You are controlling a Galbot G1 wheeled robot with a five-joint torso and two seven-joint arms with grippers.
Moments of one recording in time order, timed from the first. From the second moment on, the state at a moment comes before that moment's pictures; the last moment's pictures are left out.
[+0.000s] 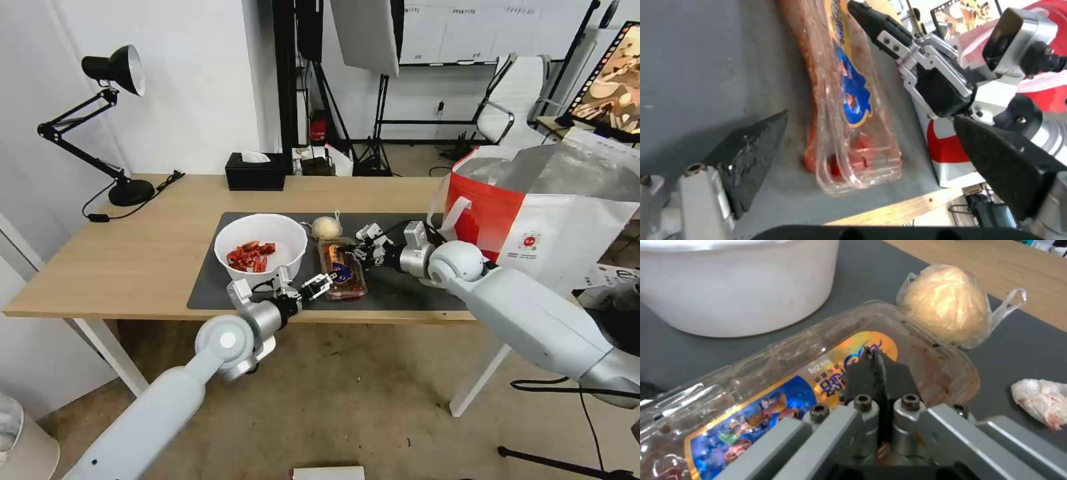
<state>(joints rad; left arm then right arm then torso) 0.81 -1.03 0.09 -1.83 -1.62 0.29 -0.30 -0.27 0.88 -0.44 1.37 0.79 -0.27 -0.43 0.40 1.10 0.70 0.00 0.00</state>
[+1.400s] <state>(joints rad) 0.82 -1.04 0.09 -1.82 -1.61 0.25 -0.32 -0.35 0.84 -0.40 1.44 0.88 -0.29 -0.37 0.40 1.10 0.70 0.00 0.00</state>
